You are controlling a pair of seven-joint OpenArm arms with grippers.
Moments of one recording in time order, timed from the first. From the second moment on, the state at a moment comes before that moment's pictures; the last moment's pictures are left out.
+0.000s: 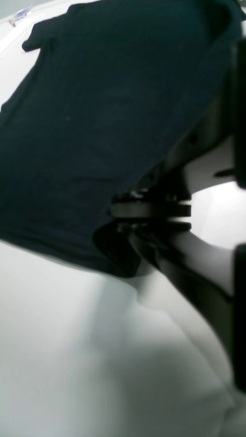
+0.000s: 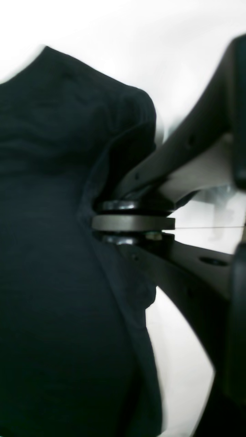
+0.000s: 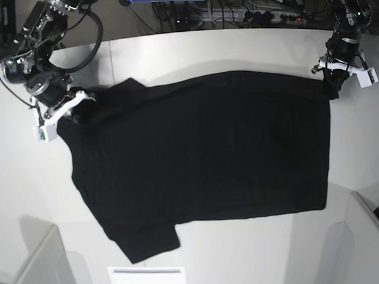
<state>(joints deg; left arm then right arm) 30.3 -8.6 -39.3 103.8 -45.8 -18.0 36.0 -10.8 -0.5 32.0 112.9 32.1 23.2 -72.8</state>
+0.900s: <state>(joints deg) 21.7 -8.8 -39.1 97.1 -45.6 -10.1 38.6 3.5 2.3 26.3 93.4 28.8 19.2 -70.3</state>
